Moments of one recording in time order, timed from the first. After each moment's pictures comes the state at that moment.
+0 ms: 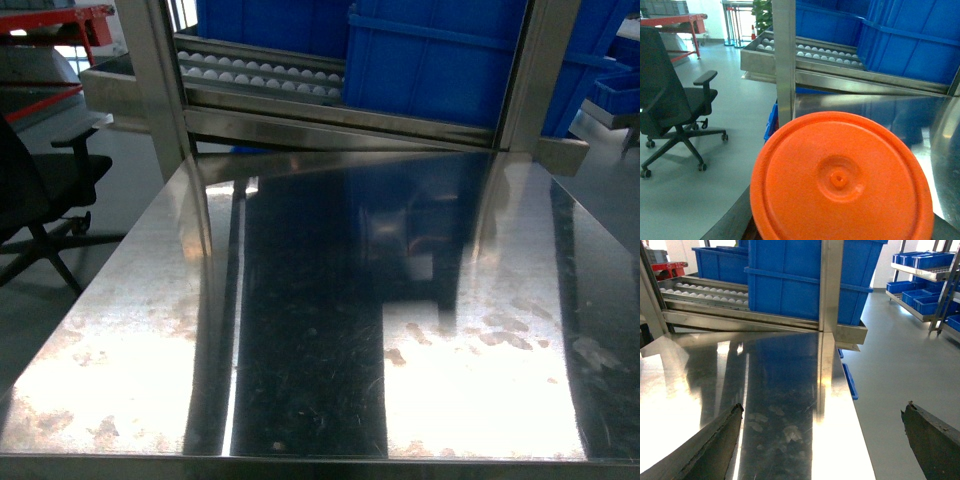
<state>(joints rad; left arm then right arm) -0.12 0.48 0.06 0.41 -0.13 -0.02 0.00 0.00 0.01 -0.01 0.00 0.00</state>
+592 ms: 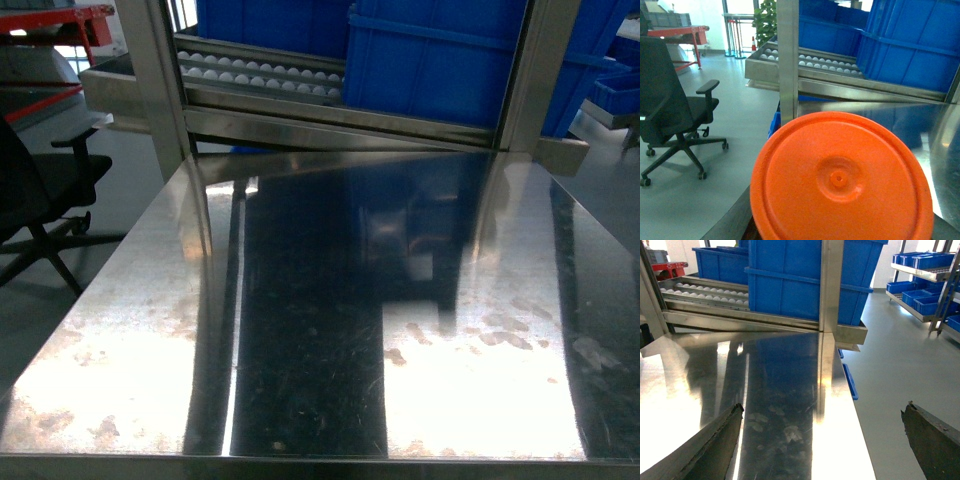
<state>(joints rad) 0.00 0.26 0.01 0.26 0.00 -0.01 0.00 0.00 0.01 -0.01 0.00 0.00</state>
